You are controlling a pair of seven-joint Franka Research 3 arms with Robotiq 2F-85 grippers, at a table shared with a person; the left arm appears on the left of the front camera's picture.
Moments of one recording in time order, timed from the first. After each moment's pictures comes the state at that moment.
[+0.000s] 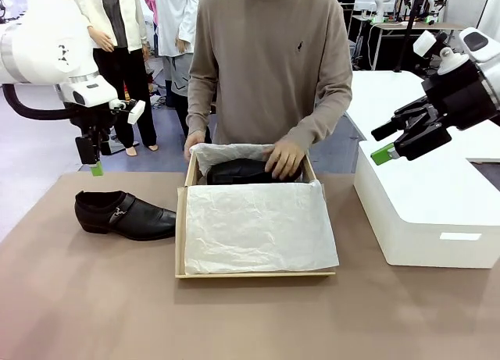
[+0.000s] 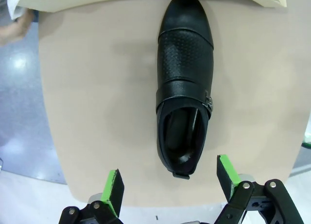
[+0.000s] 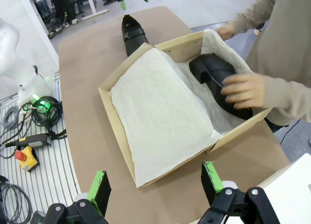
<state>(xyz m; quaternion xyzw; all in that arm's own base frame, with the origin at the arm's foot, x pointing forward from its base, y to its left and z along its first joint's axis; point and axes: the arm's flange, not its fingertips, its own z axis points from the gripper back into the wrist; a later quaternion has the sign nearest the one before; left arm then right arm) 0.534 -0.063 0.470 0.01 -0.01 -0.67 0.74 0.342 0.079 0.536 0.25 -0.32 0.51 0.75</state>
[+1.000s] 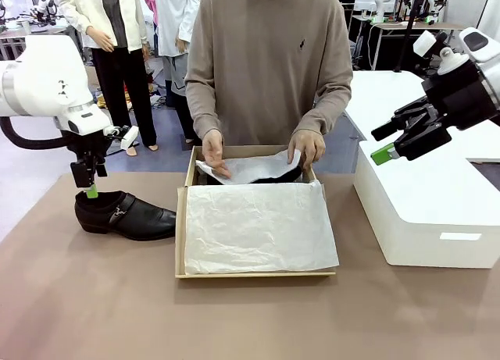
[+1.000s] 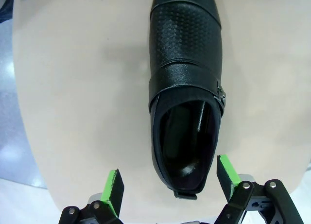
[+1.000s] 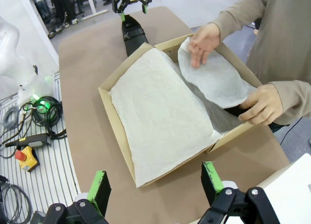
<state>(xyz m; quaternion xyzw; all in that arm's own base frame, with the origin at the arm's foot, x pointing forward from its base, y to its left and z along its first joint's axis) 0.536 -0.034 0.406 0.00 -0.01 -0.68 0.73 0.342 0.079 0.536 0.25 -0.32 0.51 0.75</state>
